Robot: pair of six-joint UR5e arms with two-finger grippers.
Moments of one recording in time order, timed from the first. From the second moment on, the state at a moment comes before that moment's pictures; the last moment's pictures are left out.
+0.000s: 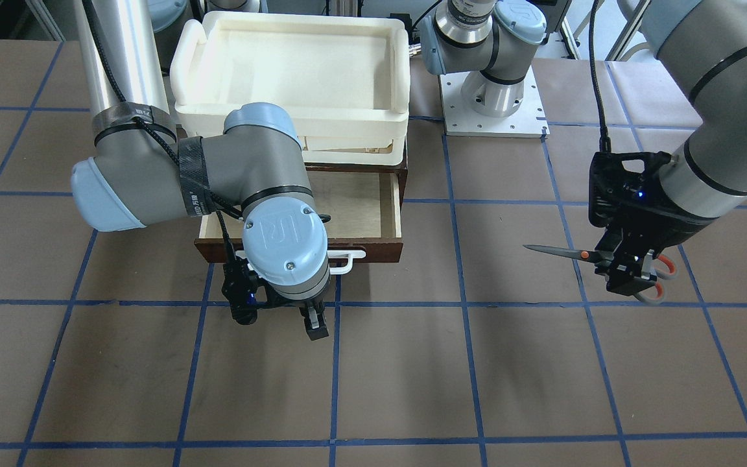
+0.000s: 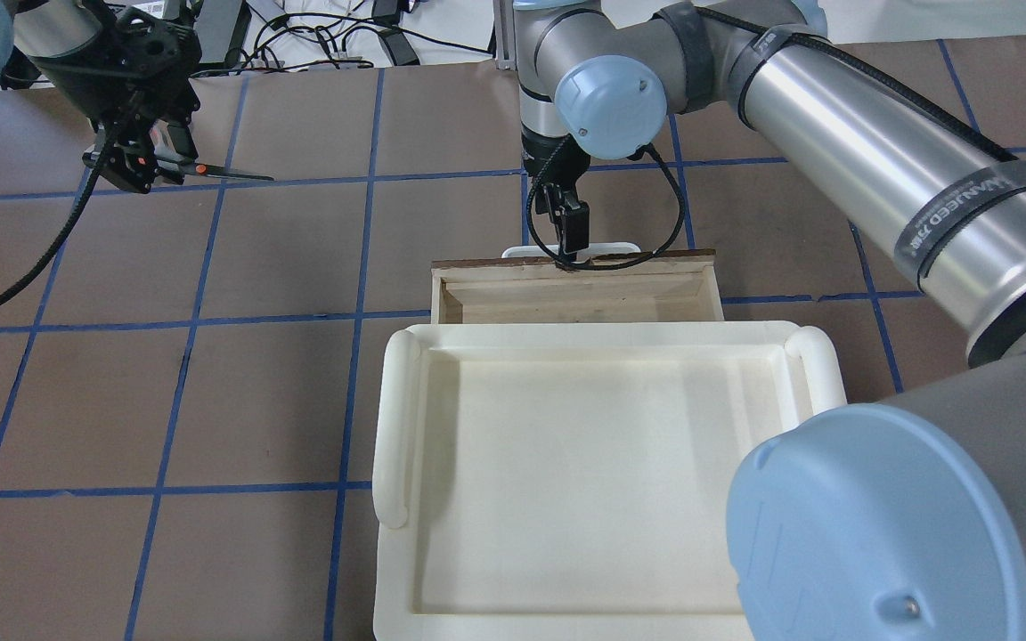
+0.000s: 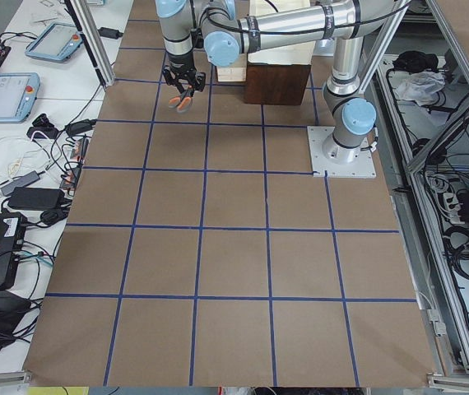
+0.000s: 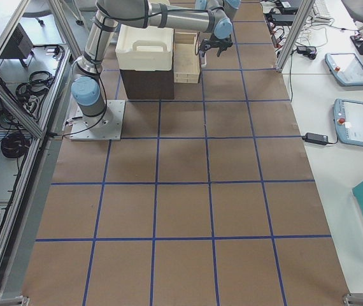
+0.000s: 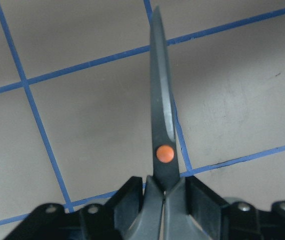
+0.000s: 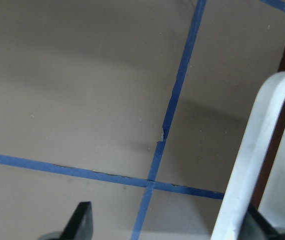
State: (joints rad) left arm -1.37 -1.81 -1.41 -1.51 1.56 2.02; right arm 1.86 -0.99 1.27 -1.66 -1.51 1.58
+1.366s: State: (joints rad) left arm -1.37 -1.81 -1.42 -1.52 1.56 2.02; right arm 1.84 -0.95 1.23 -1.67 -1.51 1.54
